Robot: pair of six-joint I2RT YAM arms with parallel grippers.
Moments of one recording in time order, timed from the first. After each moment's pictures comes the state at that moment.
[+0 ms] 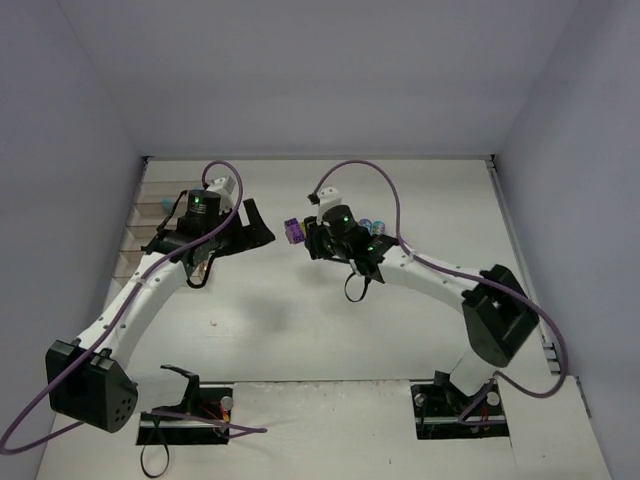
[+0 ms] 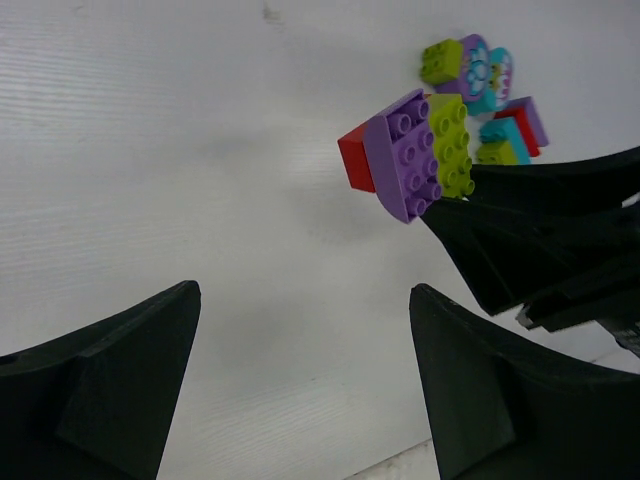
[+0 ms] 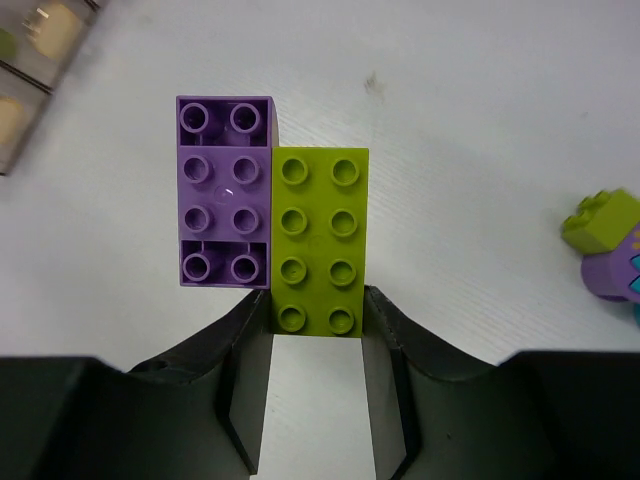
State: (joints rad) left arm -0.31 1.23 1.07 -0.56 0.16 -0.53; right arm 0.77 1.71 1.12 -0.04 0.14 0.27
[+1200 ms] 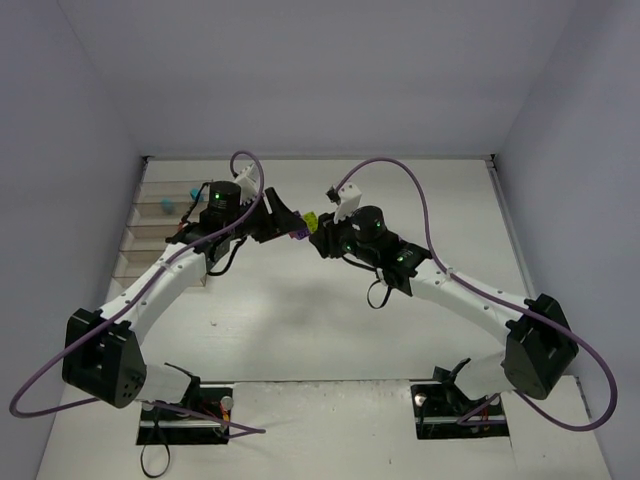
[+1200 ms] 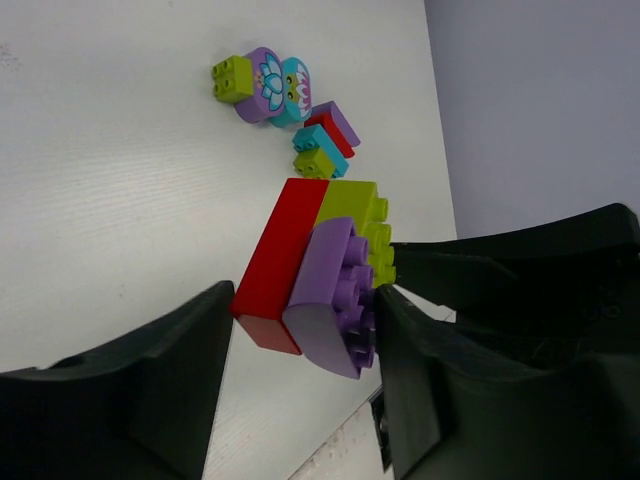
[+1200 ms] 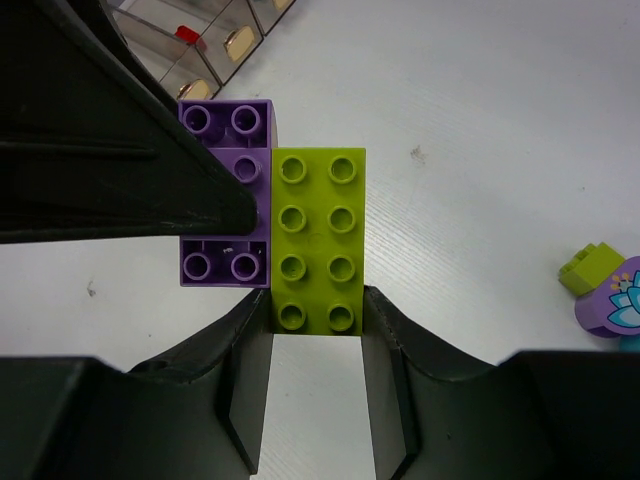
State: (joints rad) left arm -0.39 1.36 1.07 -0.18 0.43 -0.75; right arm 0.75 1.39 0.97 0.07 0.00 0.23
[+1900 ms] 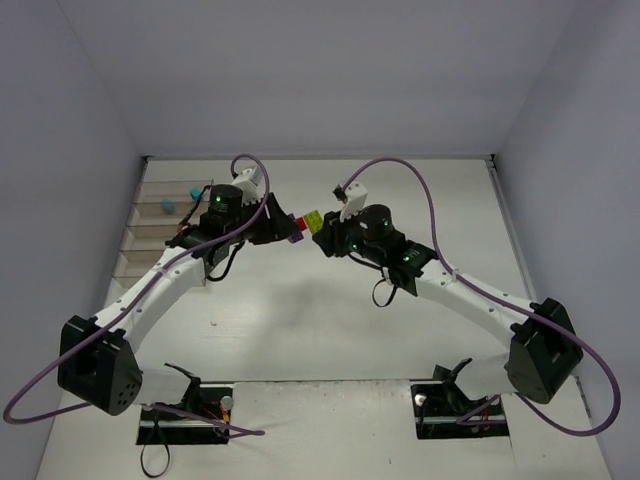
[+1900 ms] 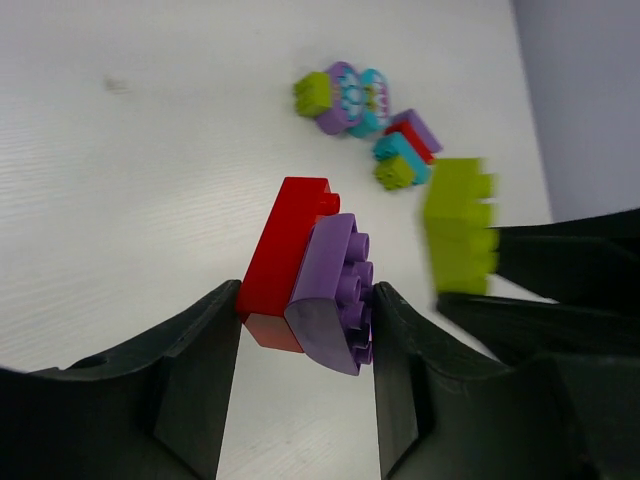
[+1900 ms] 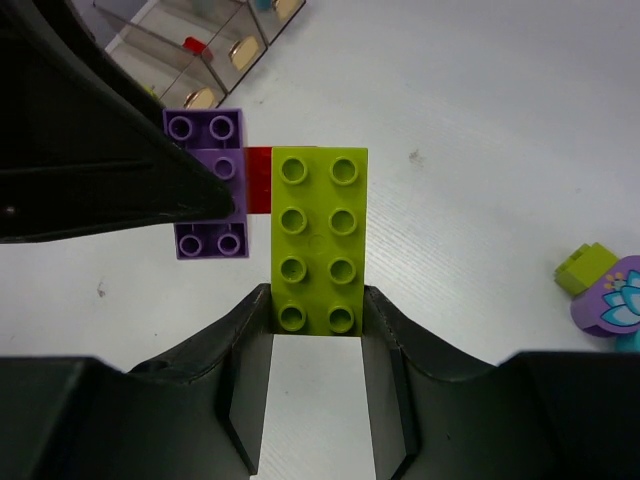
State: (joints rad) left arm -0.42 1.33 1.07 -0.23 0.32 -0.61; right arm 0.72 1.37 0.95 0.08 -0.06 0.24
